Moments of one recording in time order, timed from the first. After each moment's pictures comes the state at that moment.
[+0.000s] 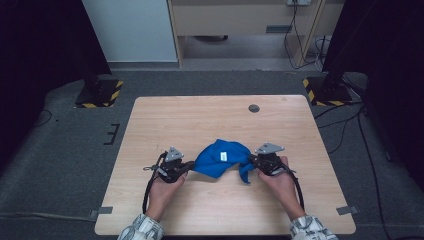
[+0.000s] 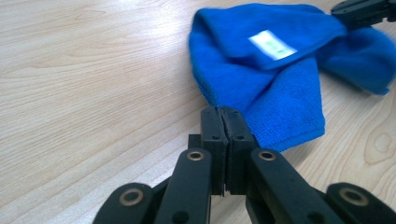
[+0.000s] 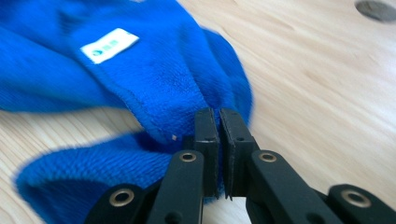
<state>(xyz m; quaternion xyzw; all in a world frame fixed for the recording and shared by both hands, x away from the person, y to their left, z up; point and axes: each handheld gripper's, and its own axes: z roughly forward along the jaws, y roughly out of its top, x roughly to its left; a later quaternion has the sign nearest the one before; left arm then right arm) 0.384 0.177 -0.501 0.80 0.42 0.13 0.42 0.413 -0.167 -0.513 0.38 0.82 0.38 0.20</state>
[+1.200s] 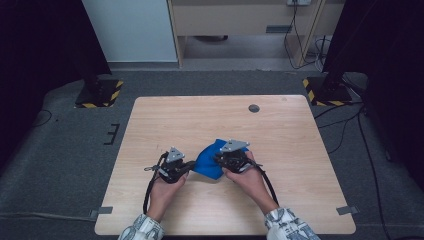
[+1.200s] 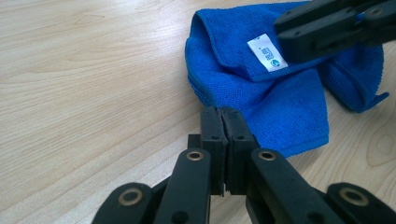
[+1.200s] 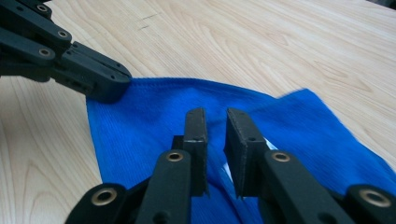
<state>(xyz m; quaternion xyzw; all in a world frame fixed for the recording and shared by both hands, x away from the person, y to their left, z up) 0.382 0.174 -0.501 0.79 0.41 0.14 0.42 0.417 -0.059 -0.496 0.30 0.84 0.44 0.14</state>
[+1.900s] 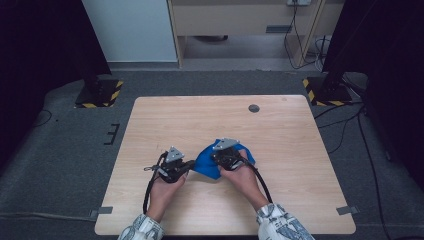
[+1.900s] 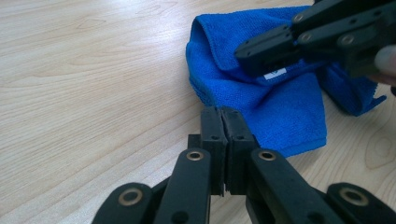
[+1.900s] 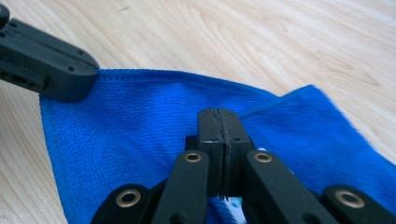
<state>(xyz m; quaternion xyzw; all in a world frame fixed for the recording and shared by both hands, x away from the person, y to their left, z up) 0.382 0.175 -0.500 0.79 0.41 0.14 0.43 0.431 -0.044 -0.506 0.31 0.85 0.40 0.16</state>
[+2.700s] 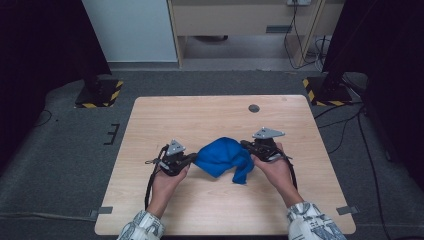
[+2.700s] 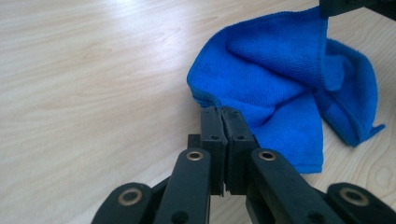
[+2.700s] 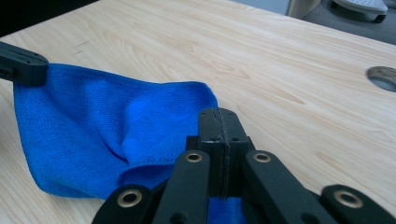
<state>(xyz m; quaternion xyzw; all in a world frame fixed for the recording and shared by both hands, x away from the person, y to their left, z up) 0.401 0.169 -0.484 0.78 0.41 0.15 0.45 0.442 -0.152 -0.475 0.37 0.79 0.46 0.17</state>
